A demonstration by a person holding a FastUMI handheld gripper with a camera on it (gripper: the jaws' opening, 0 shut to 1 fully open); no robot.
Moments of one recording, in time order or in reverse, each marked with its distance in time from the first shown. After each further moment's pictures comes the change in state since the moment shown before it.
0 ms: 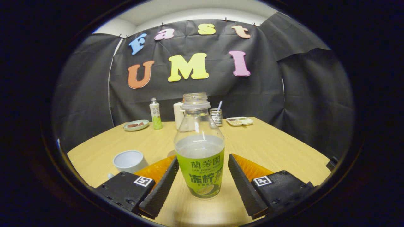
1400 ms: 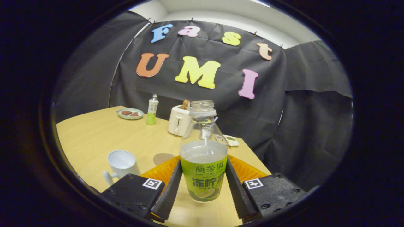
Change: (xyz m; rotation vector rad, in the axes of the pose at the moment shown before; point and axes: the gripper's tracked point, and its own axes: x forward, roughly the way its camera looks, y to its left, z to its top) arm -0.023 -0.029 0.067 -0.302 0.031 -0.134
